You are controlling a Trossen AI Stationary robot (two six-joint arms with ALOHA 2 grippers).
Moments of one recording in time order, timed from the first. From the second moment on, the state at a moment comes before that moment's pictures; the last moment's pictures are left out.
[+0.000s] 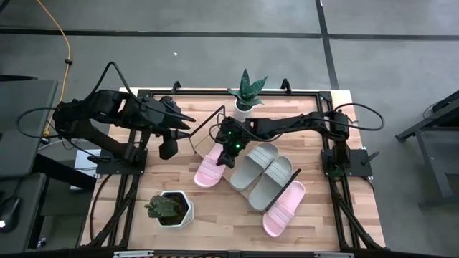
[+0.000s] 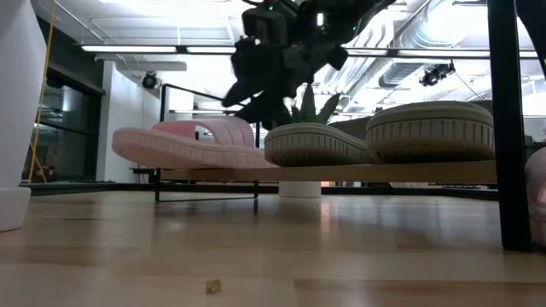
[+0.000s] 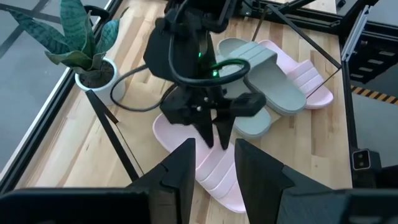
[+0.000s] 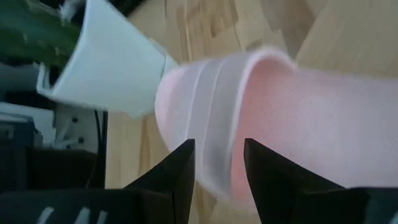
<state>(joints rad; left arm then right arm) -0.03 1.28 1.75 -1.26 -0.22 -0.29 -0.11 1.98 1.43 -0.24 -0.52 0.43</state>
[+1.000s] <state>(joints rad) -0.03 1.28 1.75 -1.29 -0.23 -0.26 -0.10 2.01 1.43 -0.17 -0.52 0.47</state>
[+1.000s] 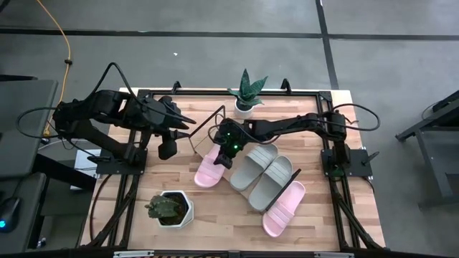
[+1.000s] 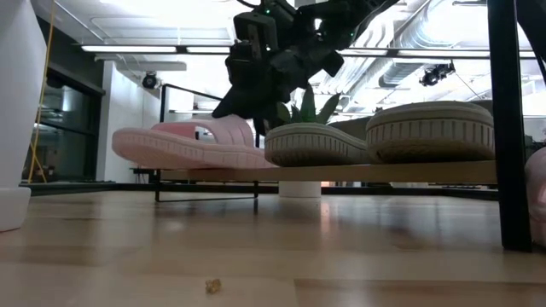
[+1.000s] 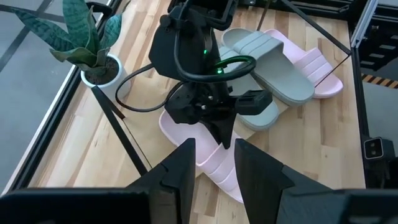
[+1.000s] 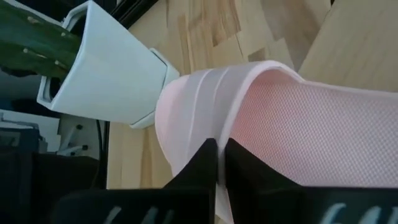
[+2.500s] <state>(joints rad) -0.03 1.28 1.75 -1.31 -0.24 -0.24 -0.09 1.89 1.43 -0.51 -0.26 0.55</state>
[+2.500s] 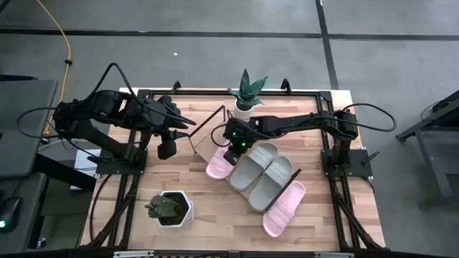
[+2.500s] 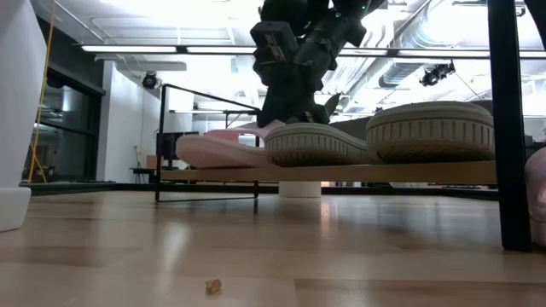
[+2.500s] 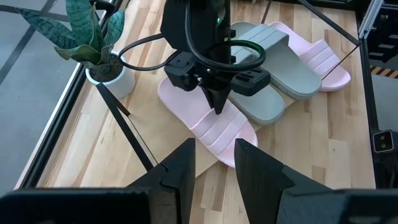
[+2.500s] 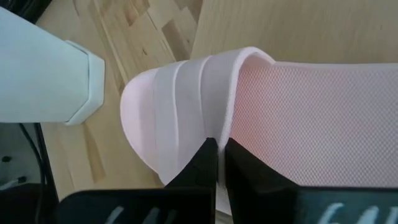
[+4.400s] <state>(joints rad) -0.03 1.28 1.75 -1.31 -0.25 -0.23 -0.06 1.78 1.37 -0.58 -0.24 0.66</state>
